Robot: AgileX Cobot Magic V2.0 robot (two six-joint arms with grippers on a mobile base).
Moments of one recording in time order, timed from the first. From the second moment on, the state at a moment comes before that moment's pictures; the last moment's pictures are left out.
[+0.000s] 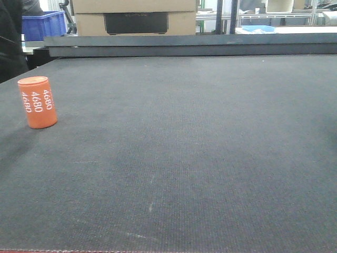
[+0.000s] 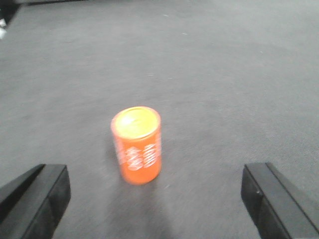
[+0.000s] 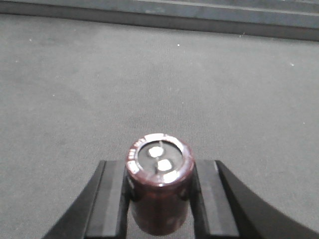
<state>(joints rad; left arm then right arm) -0.24 1.07 -0.45 -0.20 -0.21 0.23 0.04 0.88 -0.57 0.07 0.06 -0.08</state>
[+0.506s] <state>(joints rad) -0.26 1.50 -0.45 -0.31 -0.66 0.21 0.04 0.88 -0.57 0.07 0.07 -0.08</state>
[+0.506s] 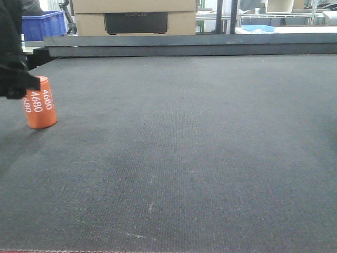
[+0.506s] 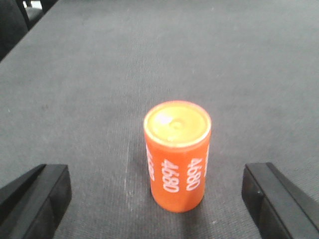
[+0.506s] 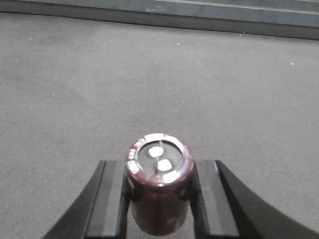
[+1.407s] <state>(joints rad) -0.26 1.81 -0.63 -0.30 -0.79 0.07 0.04 0.88 -0.57 0.07 0.05 -0.08</state>
